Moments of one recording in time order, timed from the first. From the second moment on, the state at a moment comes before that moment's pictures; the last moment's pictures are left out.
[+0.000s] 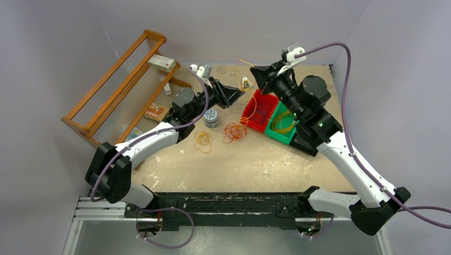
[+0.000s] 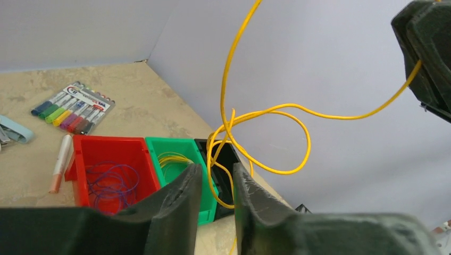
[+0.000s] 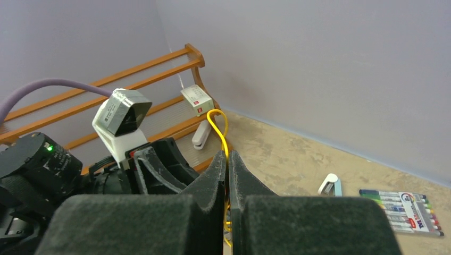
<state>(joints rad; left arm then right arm) -0.62 1.46 1.00 0.65 0.32 -0.67 0.61 1.13 1.31 -0.02 0.03 0.15</state>
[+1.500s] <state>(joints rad) -0.62 1.42 1.02 0.05 -0.19 -0.42 0.61 1.00 1.22 0.00 0.37 0.05</state>
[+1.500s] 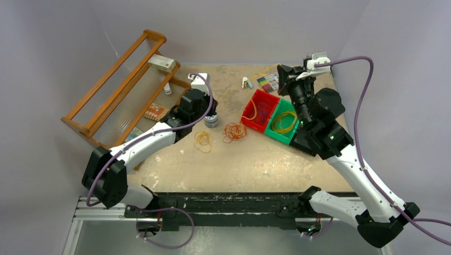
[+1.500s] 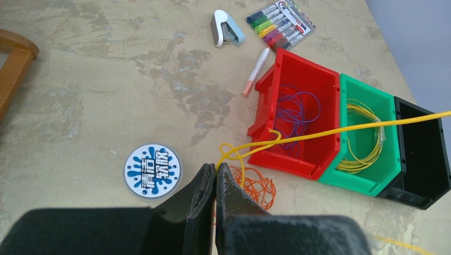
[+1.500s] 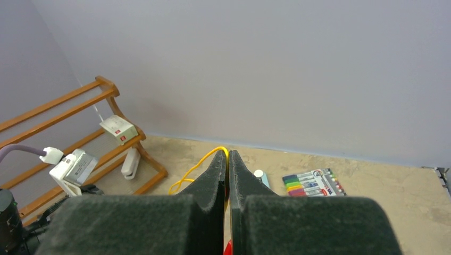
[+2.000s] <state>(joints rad) -0.62 1.42 1.00 0.09 -0.05 -0.41 0.61 1.00 1.22 0.00 0.40 0.05</state>
